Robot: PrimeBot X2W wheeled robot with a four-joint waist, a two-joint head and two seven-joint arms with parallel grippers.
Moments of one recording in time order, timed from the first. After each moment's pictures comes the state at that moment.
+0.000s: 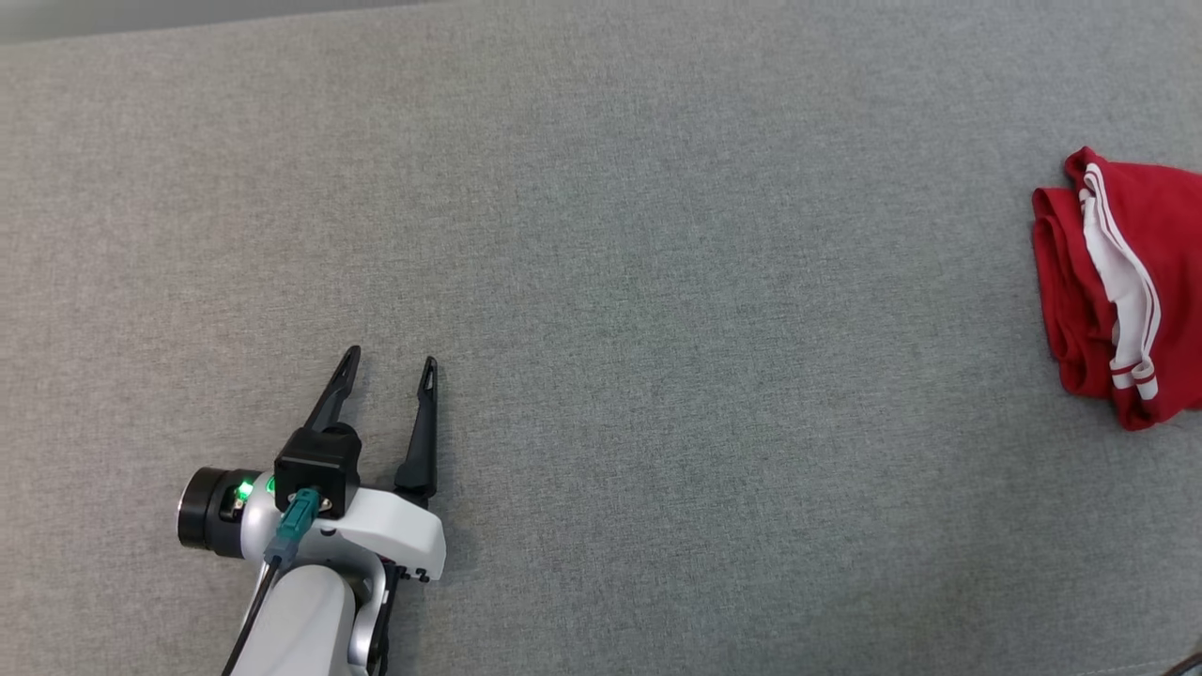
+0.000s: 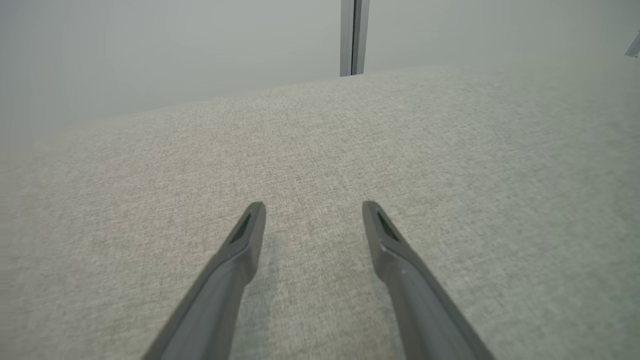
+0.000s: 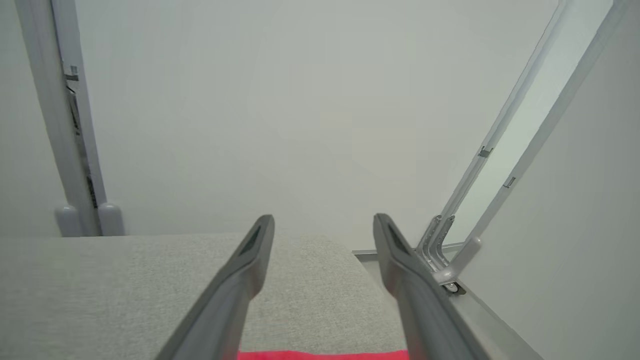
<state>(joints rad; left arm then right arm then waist) -0.28 0.05 -0.17 0.42 -0.05 0.03 -0.26 -0.87 -0.17 -0.53 0.77 -0.37 0.13 -0.26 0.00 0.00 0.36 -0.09</state>
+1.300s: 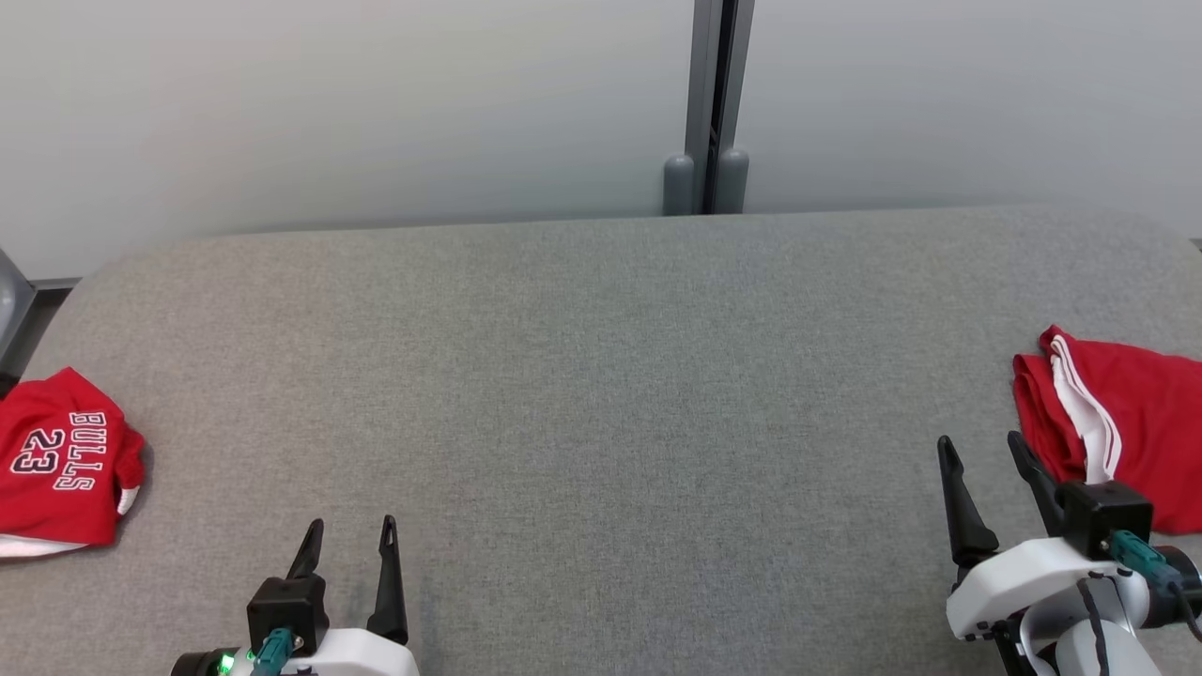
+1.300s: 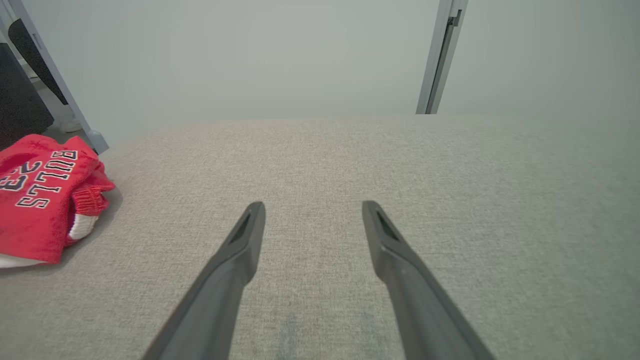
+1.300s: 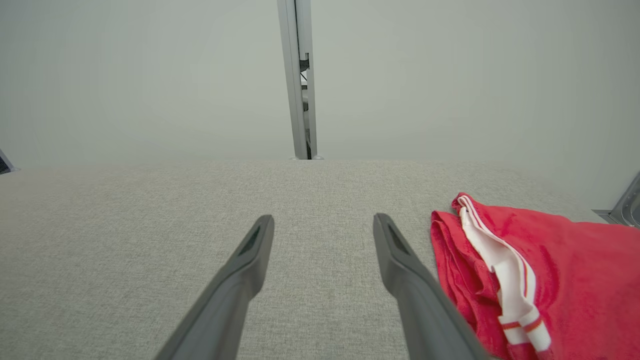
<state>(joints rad) -0.06 0.05 -0.14 0.45 -0.17 0.11 -0.26 -0.24 -0.05 -0.05 0.56 0.07 0.13 -0.26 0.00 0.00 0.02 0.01</state>
